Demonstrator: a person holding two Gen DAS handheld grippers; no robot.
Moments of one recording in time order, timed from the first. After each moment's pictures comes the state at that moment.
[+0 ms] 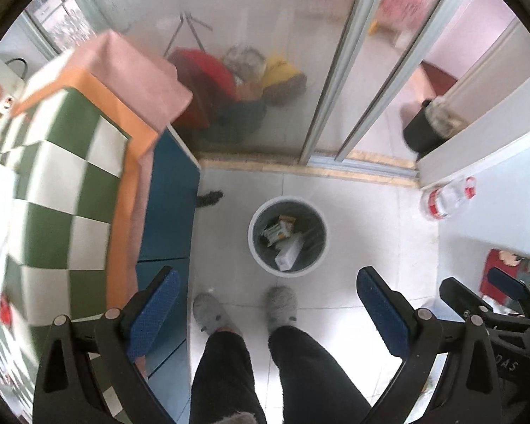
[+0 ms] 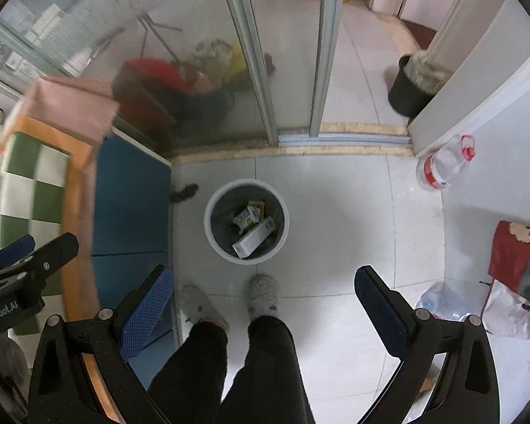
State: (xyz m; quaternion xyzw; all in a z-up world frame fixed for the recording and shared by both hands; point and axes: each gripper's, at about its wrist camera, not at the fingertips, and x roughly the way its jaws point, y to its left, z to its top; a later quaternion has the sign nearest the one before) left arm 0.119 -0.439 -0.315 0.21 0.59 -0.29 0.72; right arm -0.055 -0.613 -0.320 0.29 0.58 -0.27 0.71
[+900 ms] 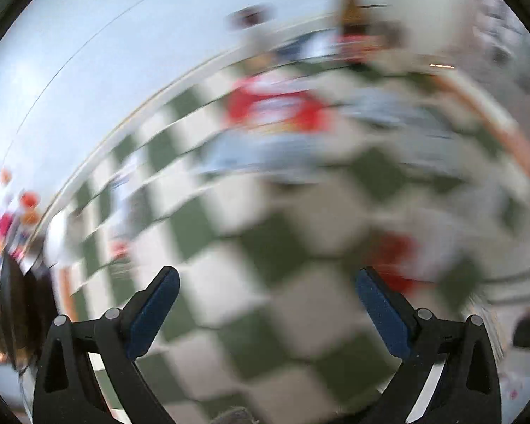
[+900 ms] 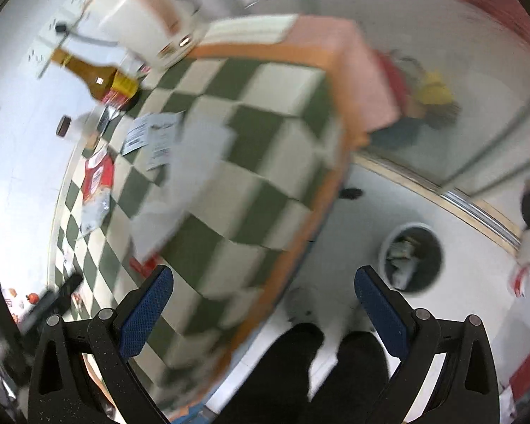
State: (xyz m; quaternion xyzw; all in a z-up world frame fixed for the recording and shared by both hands) left arm 0.266 0.040 -0.242 0.03 0.57 0.17 0.81; right arm 0.262 -0.296 -0.256 0.21 0.62 0.01 0.75
